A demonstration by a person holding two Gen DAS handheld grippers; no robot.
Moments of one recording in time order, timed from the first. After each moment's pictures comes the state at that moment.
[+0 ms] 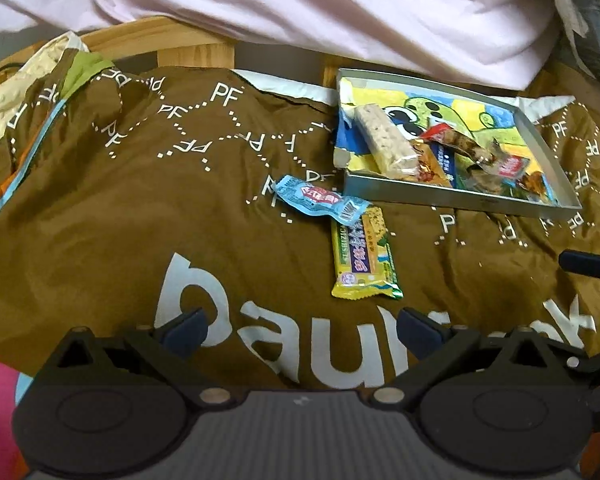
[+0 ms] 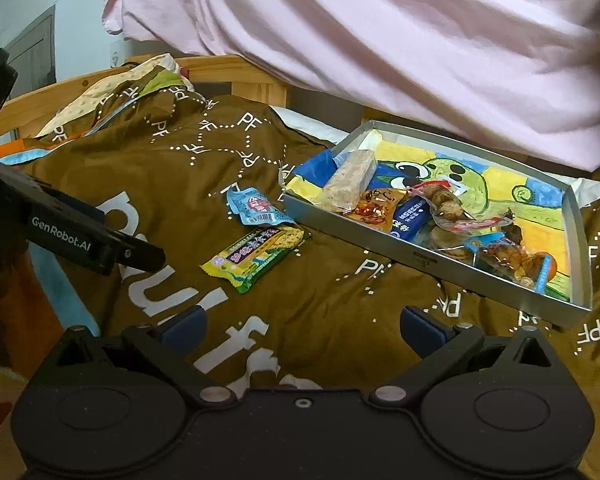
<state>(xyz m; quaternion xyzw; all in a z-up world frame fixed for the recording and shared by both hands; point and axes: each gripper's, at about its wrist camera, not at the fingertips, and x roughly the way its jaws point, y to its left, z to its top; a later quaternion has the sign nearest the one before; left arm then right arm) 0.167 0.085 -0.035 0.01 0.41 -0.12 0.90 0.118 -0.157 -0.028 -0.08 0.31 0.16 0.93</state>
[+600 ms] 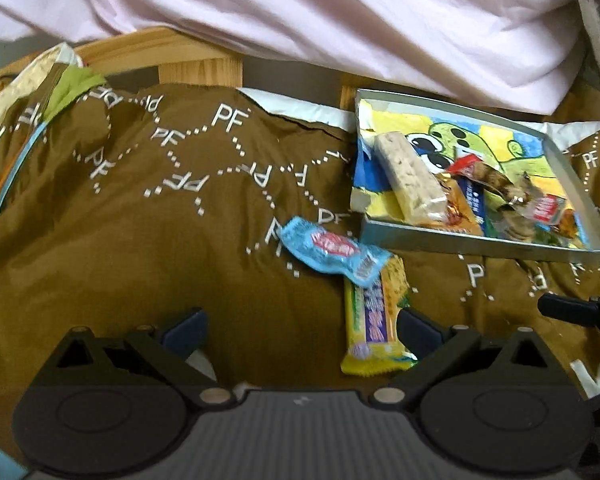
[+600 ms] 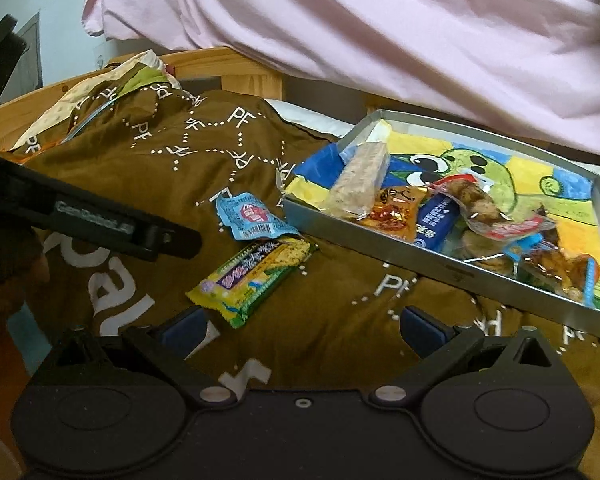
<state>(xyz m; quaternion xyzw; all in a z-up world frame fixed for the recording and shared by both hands) 0.213 0.065 -0.043 0.00 0.38 -0.09 0.92 0.171 -0.138 -0.053 -0.05 0.32 0.16 0.93</state>
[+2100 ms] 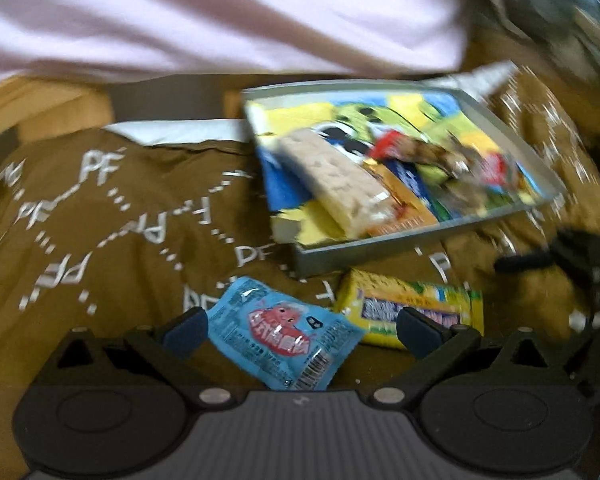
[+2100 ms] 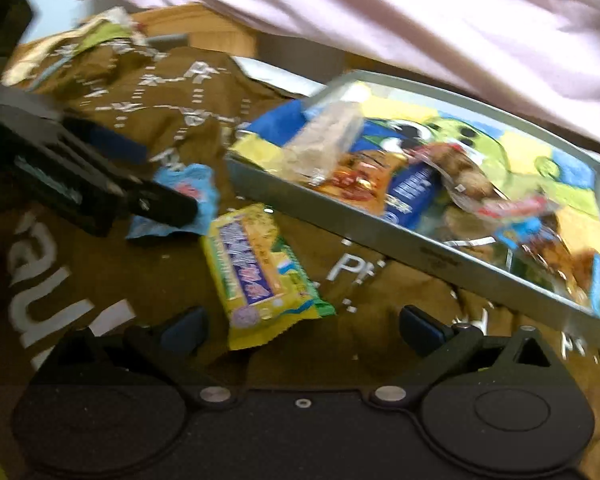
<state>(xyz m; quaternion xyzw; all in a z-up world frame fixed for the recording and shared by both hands) 0.268 0.044 -0.064 0.11 0.35 -0.29 0.88 0.209 -0.156 -0.083 -0.10 0.35 0.15 0.92</state>
